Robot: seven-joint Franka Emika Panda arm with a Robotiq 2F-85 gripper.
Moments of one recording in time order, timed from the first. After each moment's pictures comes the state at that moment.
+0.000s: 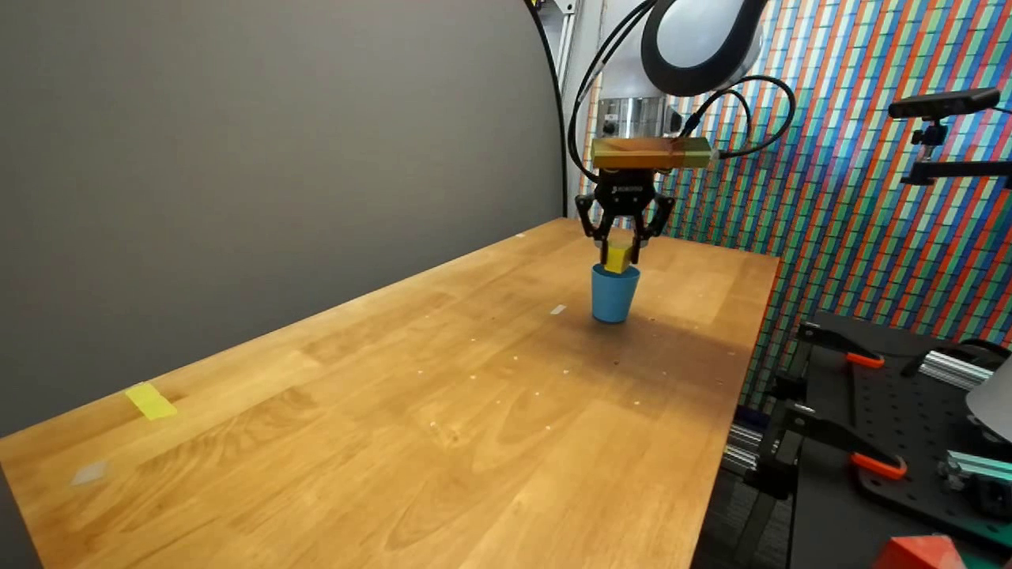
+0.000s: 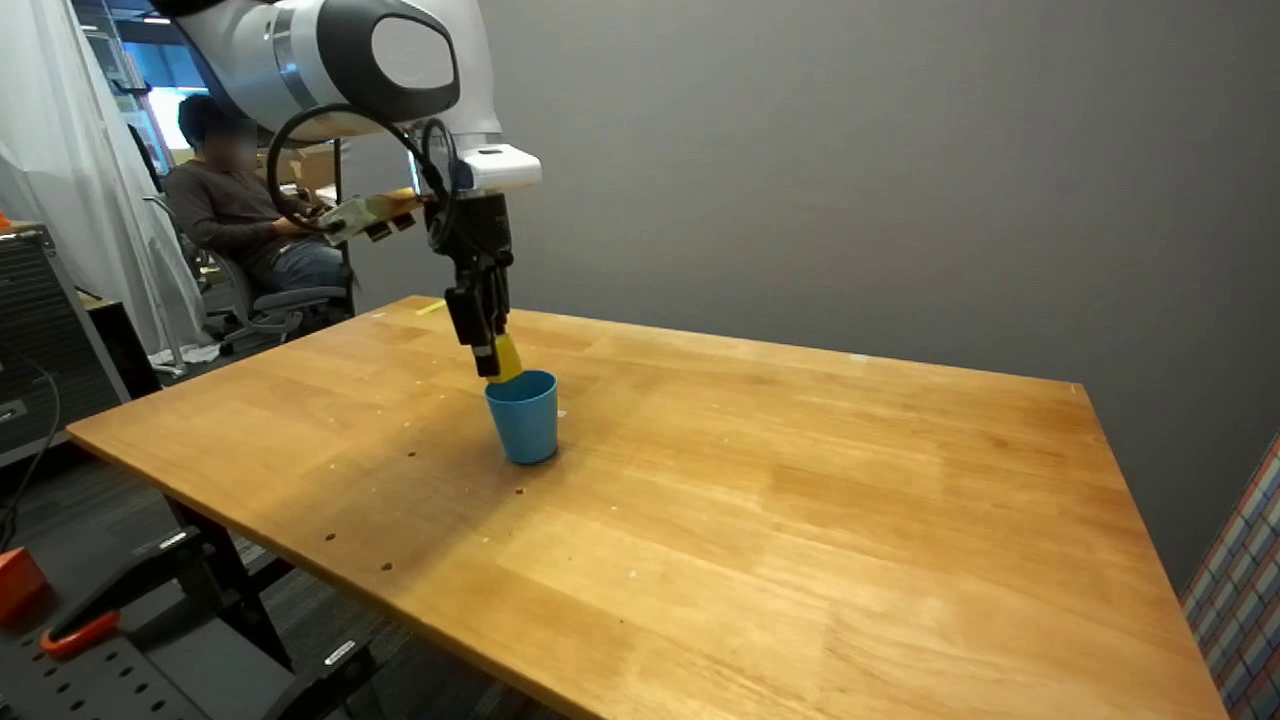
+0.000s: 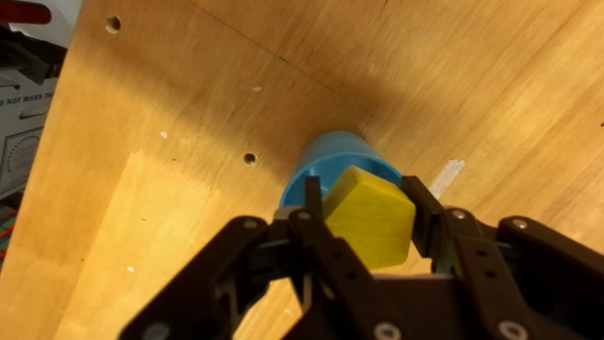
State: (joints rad) arm 0.11 0.14 -0.06 -2.43 -0.06 2.54 1.08
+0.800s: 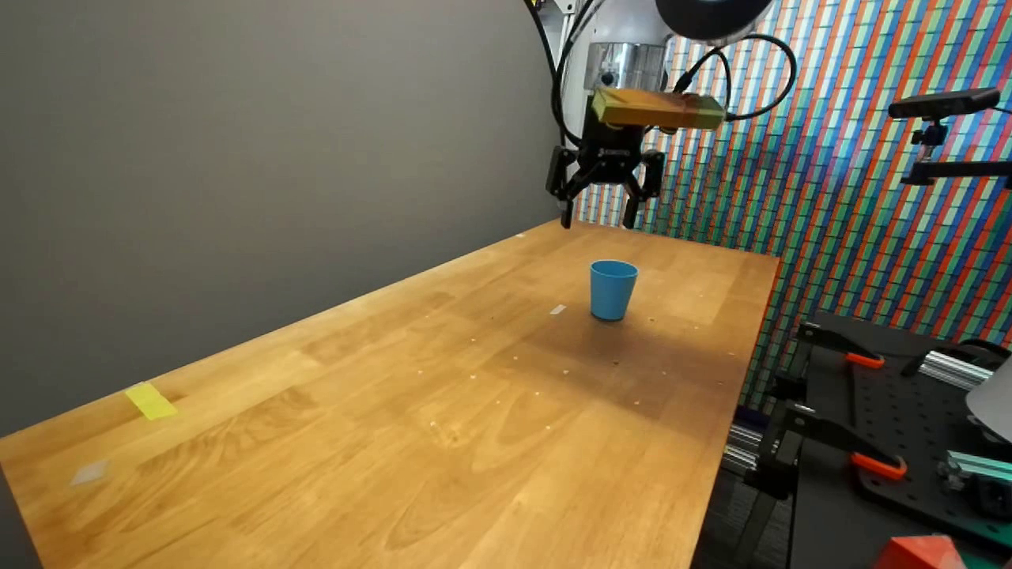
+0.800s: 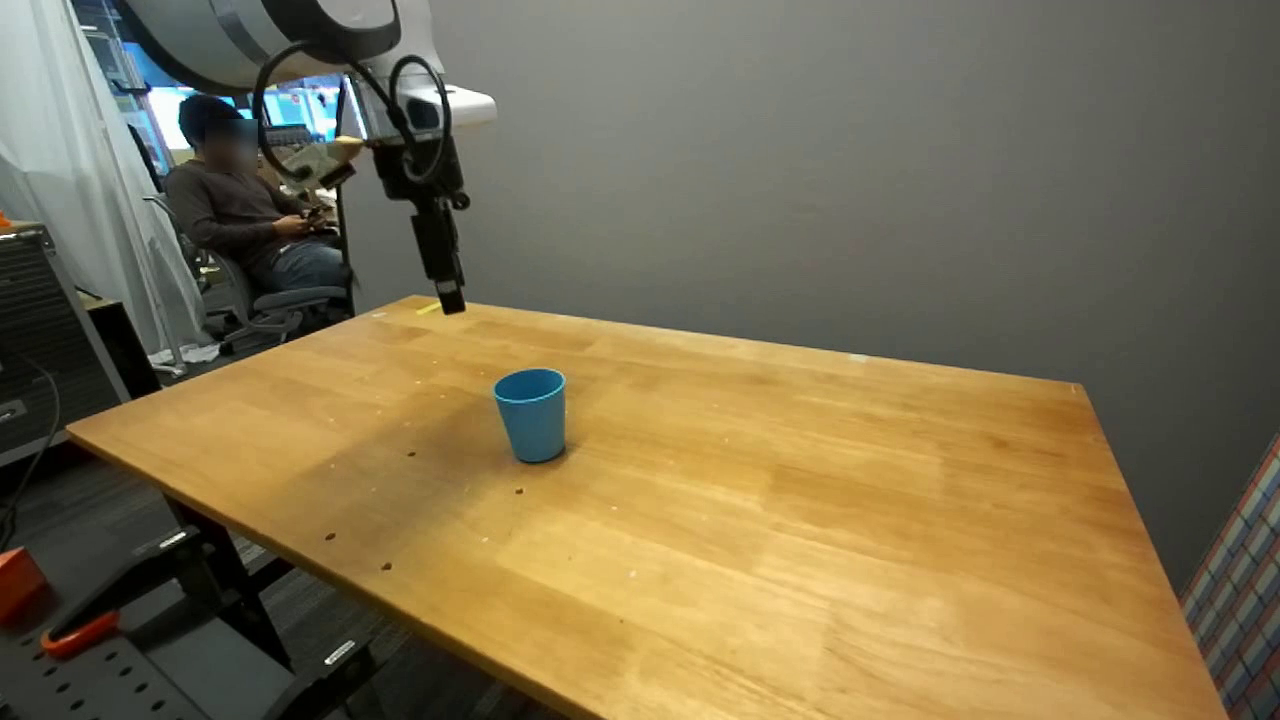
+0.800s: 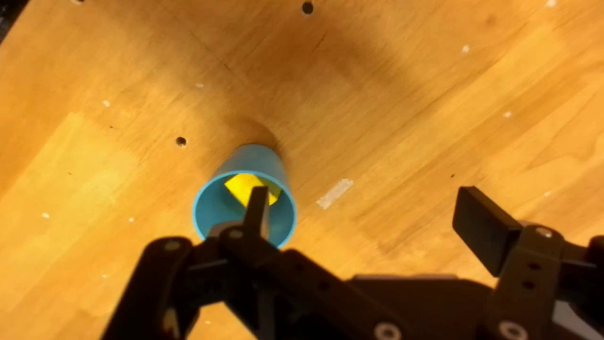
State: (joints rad) arm 0.12 0.02 0.04 -2.44 -0.06 2.53 0.91
